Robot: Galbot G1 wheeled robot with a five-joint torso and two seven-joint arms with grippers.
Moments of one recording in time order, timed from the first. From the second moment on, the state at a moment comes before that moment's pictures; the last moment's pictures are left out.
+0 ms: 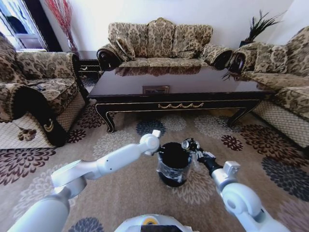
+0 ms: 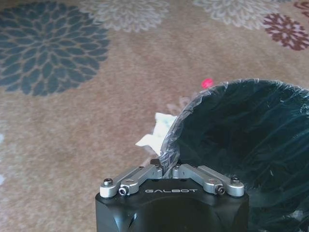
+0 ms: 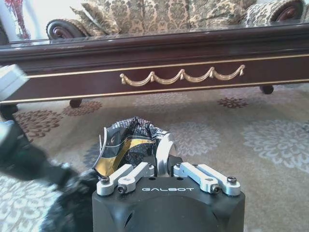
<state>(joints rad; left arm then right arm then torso) 0.15 -1.30 0.70 -1.55 -1.78 0.74 -0.94 -1.62 0.96 0.58 2.32 0.69 -0.35 0.30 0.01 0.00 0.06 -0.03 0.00</state>
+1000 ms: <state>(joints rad) 0.25 -1.00 0.49 -1.66 -1.75 0.74 -0.96 -1.50 0.98 0.56 2.26 0.83 -0.19 0.34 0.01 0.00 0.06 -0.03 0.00</state>
